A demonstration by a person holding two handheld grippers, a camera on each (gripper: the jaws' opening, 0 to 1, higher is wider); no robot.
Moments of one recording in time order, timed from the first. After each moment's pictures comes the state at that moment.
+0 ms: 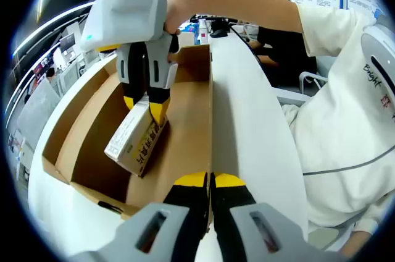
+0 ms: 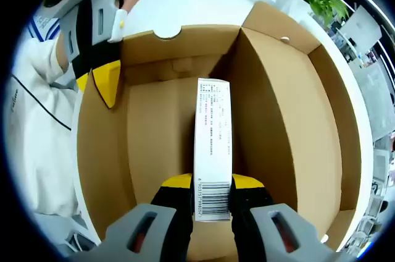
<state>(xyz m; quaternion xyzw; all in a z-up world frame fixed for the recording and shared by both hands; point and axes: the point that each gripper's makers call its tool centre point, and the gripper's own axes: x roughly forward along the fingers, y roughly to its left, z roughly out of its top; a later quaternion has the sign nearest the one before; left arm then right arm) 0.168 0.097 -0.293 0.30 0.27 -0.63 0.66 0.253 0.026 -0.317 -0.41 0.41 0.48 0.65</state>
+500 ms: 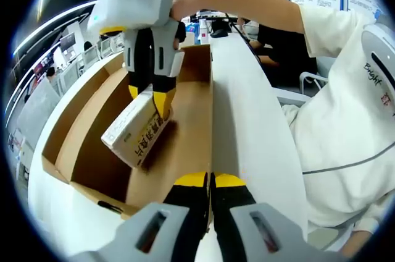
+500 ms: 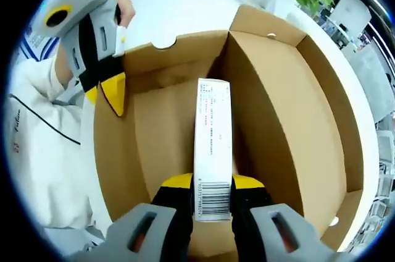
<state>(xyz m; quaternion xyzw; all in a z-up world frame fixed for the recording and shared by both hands) 0.169 0.097 -0.293 0.30 0.27 -0.63 0.66 0.245 0.016 -0.302 -0.37 0.44 0.46 0.68</state>
